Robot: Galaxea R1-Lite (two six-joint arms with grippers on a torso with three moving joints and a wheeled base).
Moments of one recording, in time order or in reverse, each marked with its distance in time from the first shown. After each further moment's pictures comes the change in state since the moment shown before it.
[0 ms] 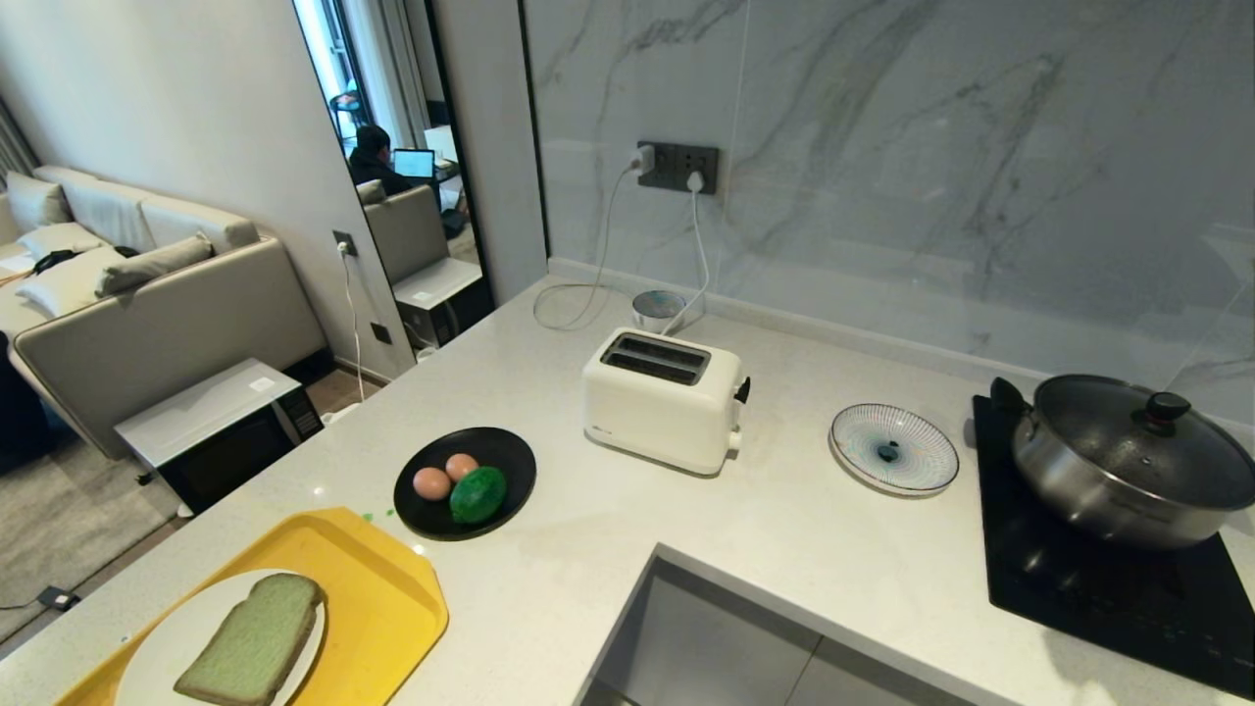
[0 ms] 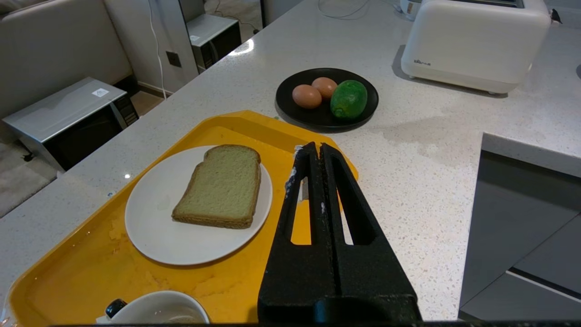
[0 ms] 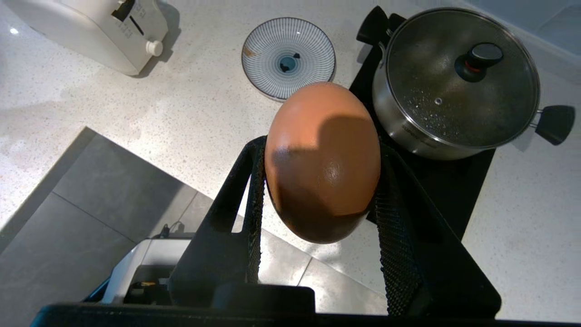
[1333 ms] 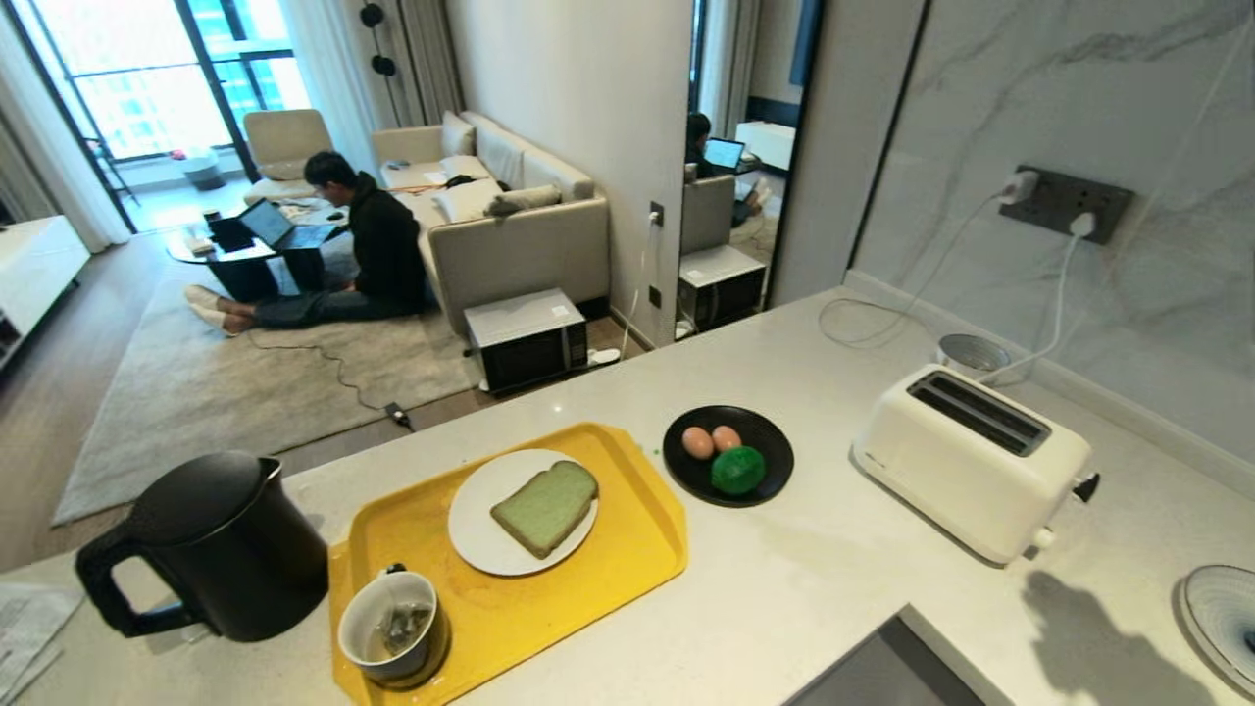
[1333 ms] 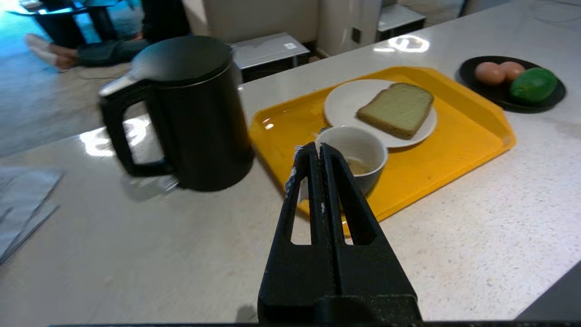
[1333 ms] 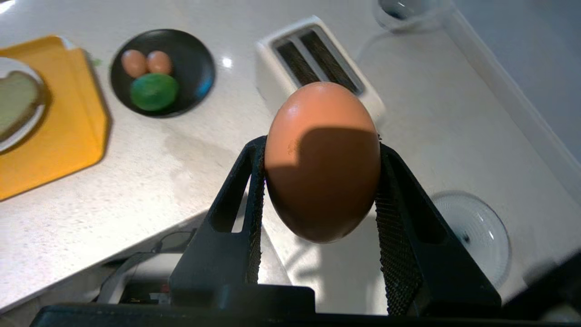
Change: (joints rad) left arm 0.000 0.000 0.000 0.000 0.000 0.000; right arm -0.012 -0.038 -0.017 -0.007 -0.003 -0.005
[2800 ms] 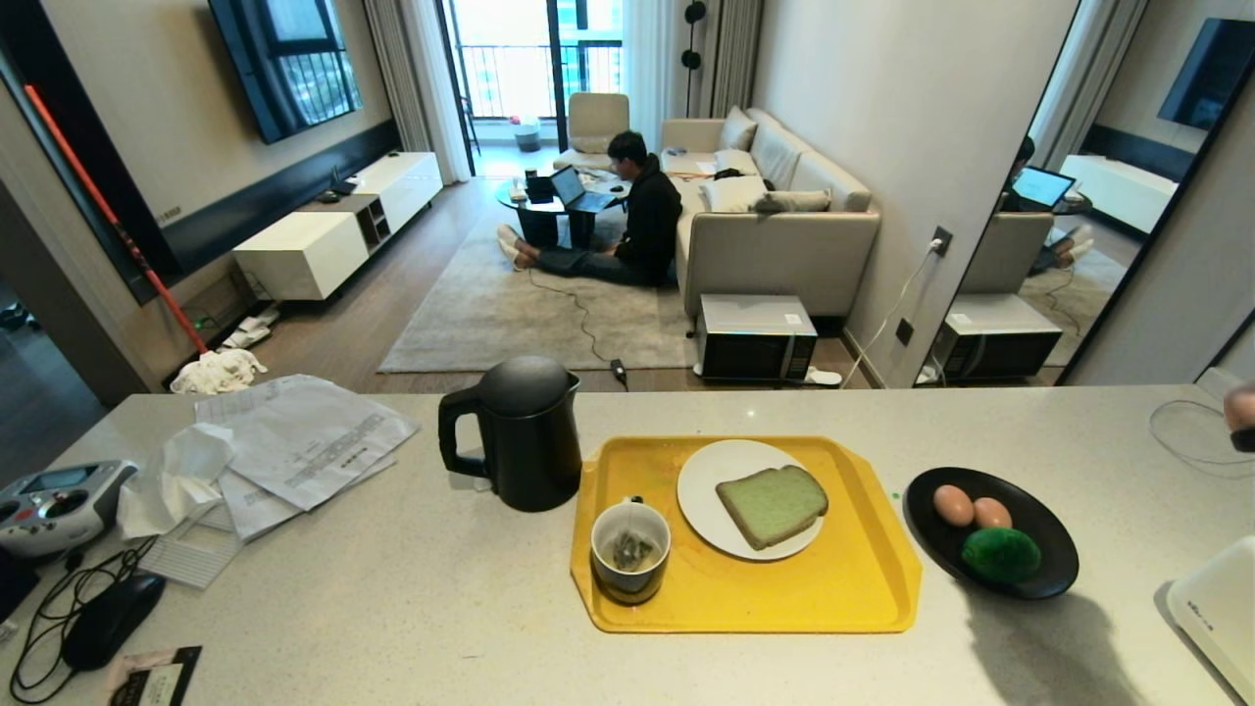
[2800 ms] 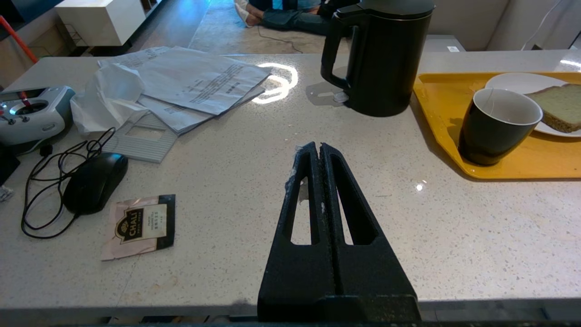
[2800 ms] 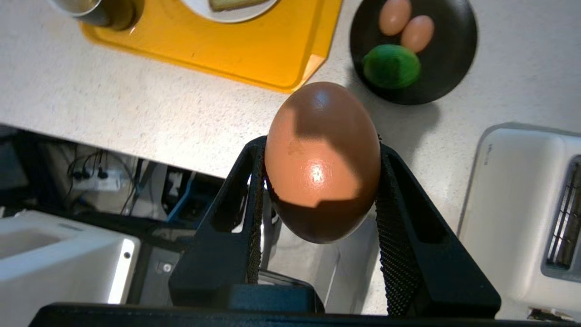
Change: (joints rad) left arm 0.000 0.000 0.000 0.000 0.000 0.000; right arm 0.199 0.195 -0.293 0.514 0.003 -0.063
